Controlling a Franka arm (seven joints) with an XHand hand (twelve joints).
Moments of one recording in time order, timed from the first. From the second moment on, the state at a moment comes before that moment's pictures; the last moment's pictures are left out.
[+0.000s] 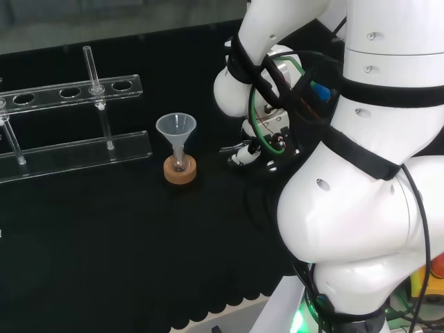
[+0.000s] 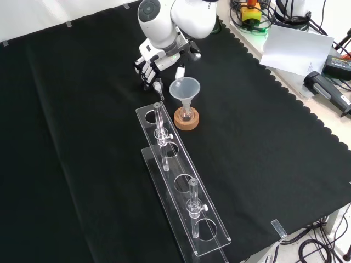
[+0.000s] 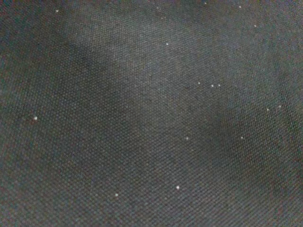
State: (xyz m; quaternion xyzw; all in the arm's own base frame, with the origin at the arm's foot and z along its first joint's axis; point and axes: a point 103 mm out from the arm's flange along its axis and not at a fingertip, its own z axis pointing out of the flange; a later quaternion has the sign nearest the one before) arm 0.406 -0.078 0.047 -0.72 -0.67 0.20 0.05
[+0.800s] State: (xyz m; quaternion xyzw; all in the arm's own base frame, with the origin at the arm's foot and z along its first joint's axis) arm 0.412 -0.094 0.044 -0.70 -0.67 0.23 0.04
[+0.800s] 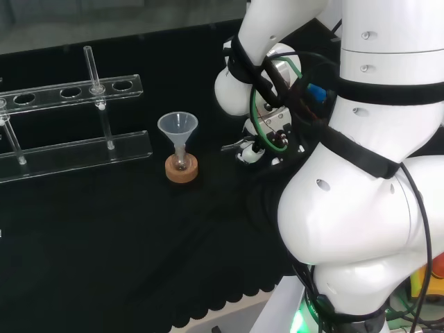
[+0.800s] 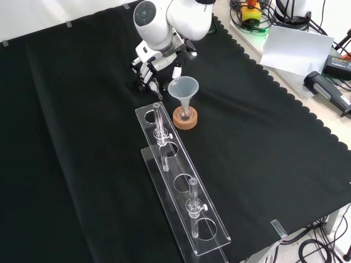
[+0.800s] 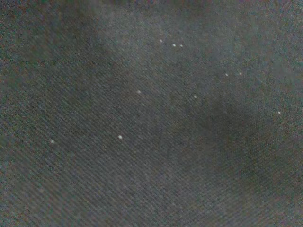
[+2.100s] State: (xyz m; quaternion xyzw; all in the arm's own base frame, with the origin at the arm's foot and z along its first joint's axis) arm 0.405 -0.095 0.068 -0.75 -0.65 0.10 0.02
